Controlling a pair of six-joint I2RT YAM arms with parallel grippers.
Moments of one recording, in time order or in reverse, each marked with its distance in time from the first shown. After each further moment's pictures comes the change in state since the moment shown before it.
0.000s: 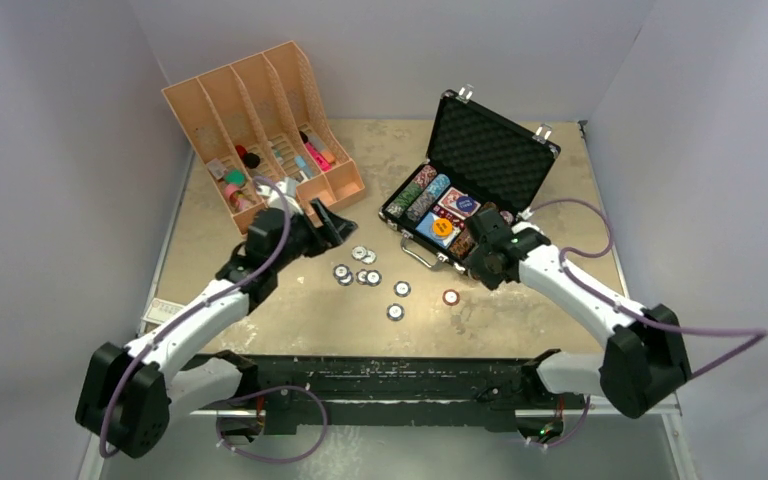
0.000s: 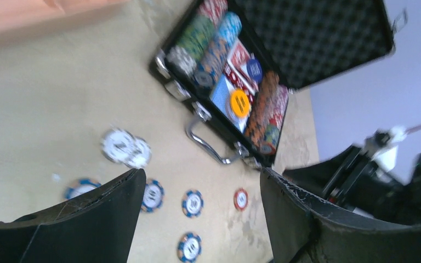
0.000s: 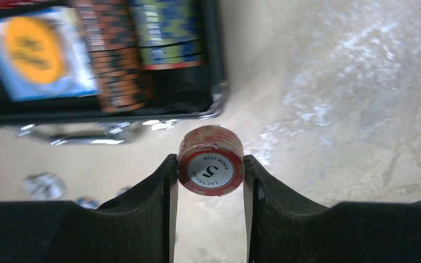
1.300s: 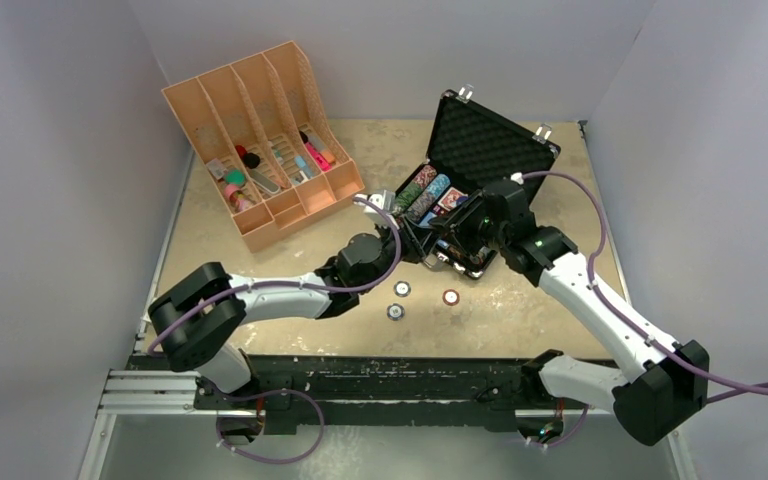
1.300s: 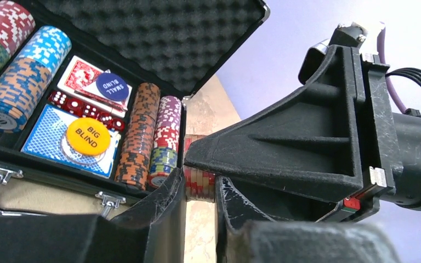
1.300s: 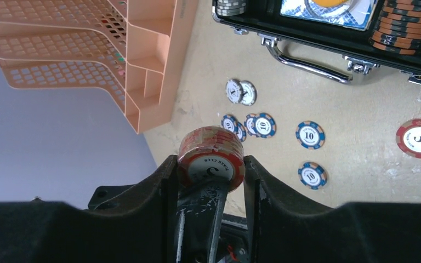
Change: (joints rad) left arm -0.599 0.537 0.174 0.673 -0.430 0.069; right arm 0.000 -0.171 0.130 0.315 -0.385 -0.048
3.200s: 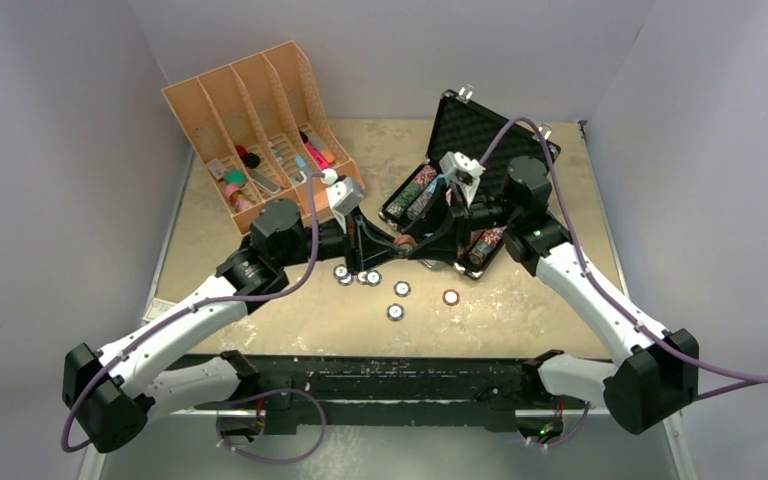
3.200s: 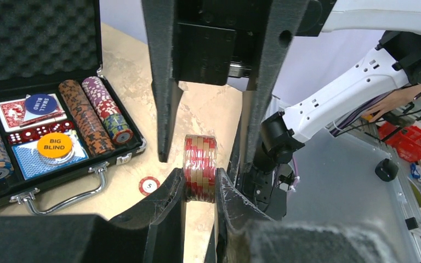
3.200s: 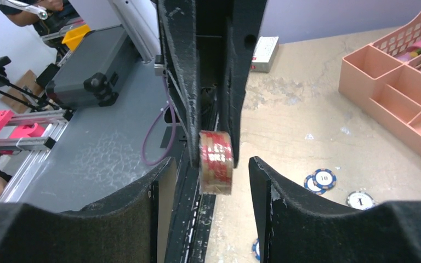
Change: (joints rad) left arm 0.253 -0.528 0.090 -0.634 0.867 0.386; right arm -0.076 0.058 0.007 0.689 -1.295 -1.021
